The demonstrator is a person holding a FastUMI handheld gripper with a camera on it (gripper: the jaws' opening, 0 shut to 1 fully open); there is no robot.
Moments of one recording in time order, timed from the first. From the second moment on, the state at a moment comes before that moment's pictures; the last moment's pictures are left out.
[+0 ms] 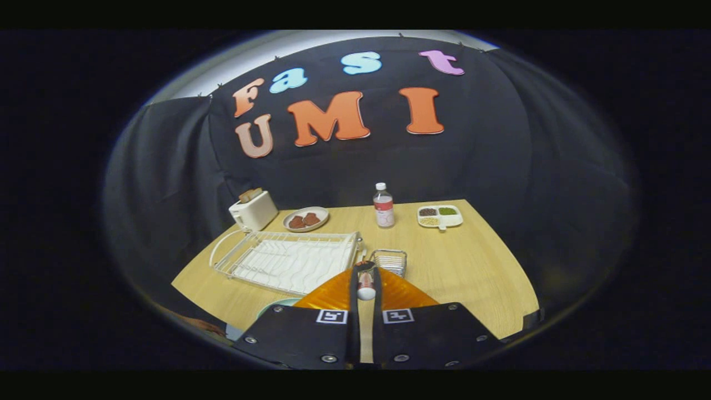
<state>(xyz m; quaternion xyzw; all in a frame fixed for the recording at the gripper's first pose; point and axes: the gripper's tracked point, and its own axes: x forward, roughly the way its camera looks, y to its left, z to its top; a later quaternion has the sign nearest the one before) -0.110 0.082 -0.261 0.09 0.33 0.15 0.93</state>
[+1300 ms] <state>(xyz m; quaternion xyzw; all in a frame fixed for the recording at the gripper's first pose) -0.196 0.201 -0.360 0.04 0.40 0.36 0.84</state>
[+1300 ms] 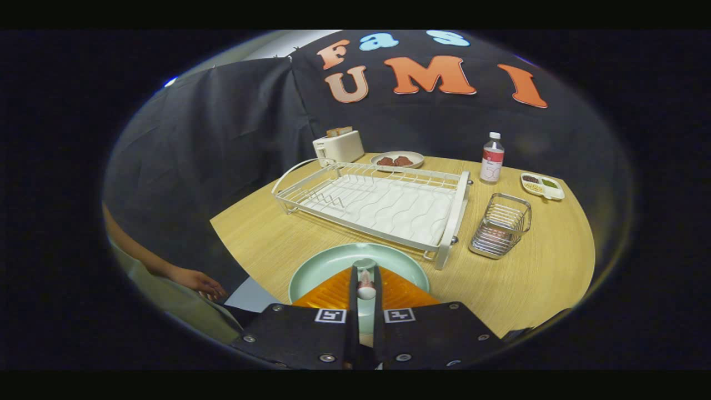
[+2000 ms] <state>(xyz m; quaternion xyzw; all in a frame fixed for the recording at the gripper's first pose) -0.137 0.160 -0.301 0.07 0.37 0.27 0.89</state>
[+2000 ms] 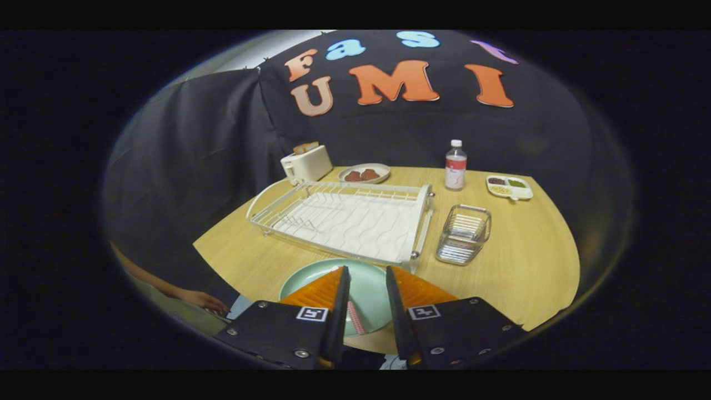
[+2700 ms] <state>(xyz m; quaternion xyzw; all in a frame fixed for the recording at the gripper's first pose) -0.013 0.043 -0.098 0.11 0.11 0.10 0.98</state>
